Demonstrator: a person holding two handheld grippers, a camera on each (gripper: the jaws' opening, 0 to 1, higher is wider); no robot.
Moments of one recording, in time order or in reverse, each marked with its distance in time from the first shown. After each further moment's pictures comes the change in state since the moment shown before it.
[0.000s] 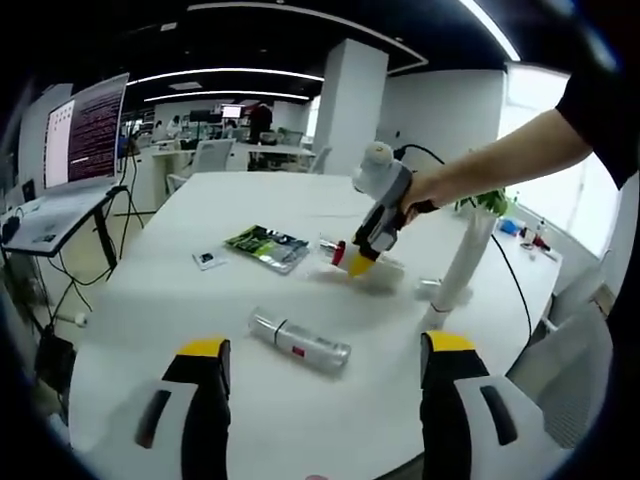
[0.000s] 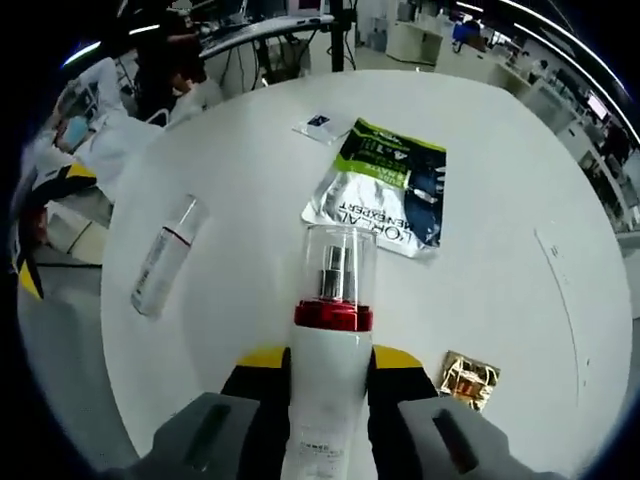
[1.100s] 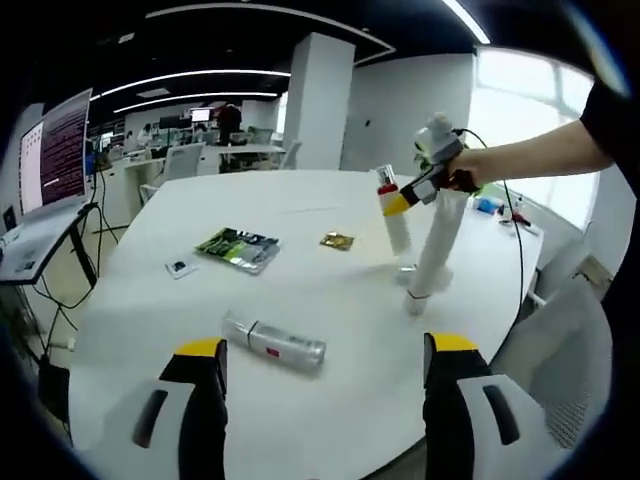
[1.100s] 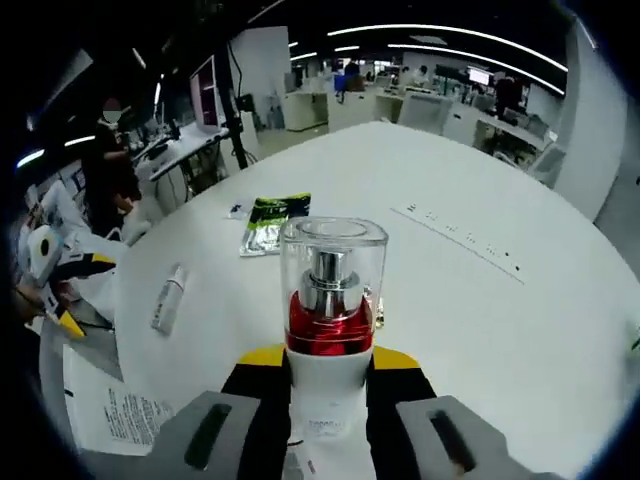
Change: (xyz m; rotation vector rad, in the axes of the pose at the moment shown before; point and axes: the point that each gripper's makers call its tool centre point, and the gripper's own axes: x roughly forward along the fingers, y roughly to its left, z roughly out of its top) left arm 0.005 -0.024 -0.004 0.095 0.031 -0.104; right arm -0.139 -0.044 -0.088 0.391 -0.337 -0.204
